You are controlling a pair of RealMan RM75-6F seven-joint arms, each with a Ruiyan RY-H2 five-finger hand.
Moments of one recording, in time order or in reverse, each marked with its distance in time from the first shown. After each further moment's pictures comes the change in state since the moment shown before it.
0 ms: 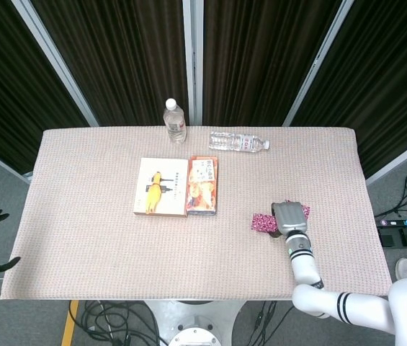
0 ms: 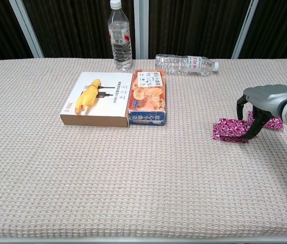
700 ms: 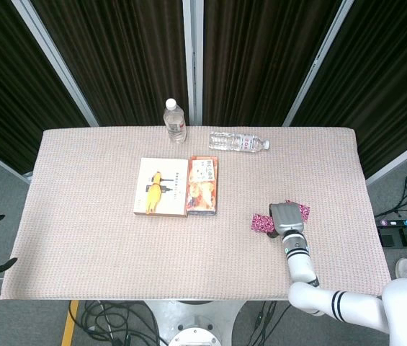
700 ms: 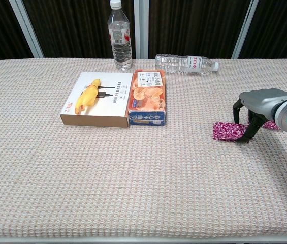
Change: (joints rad) left arm 0.007 -0.001 0.001 0.017 -0.006 0.003 -0.018; right arm 0.001 -0.040 0.020 0.053 0.022 -0.031 -0.027
